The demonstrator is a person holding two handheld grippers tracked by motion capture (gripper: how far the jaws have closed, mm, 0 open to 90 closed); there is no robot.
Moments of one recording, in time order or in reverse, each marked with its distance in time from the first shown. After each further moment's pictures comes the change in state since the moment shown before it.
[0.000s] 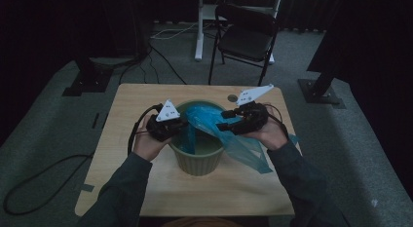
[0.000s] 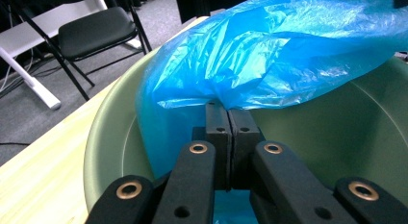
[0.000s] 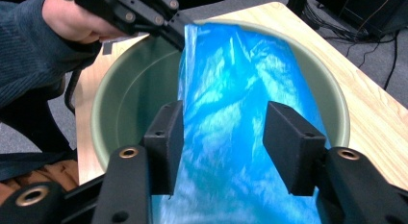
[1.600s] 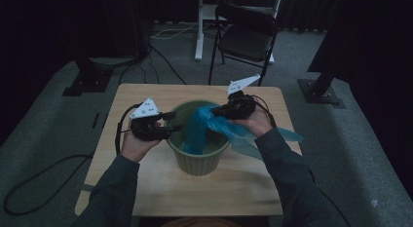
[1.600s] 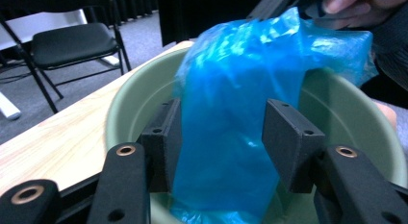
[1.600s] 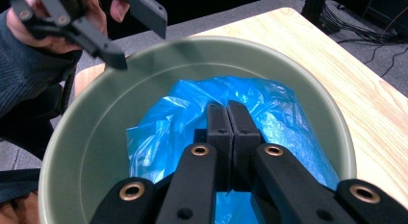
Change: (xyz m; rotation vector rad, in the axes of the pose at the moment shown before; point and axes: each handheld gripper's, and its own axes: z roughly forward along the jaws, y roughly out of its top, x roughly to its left) left arm 0.019 -0.013 -0.026 -0.118 -0.125 -0.087; right arm -0.038 0.014 0.041 -0.026 0.084 0.039
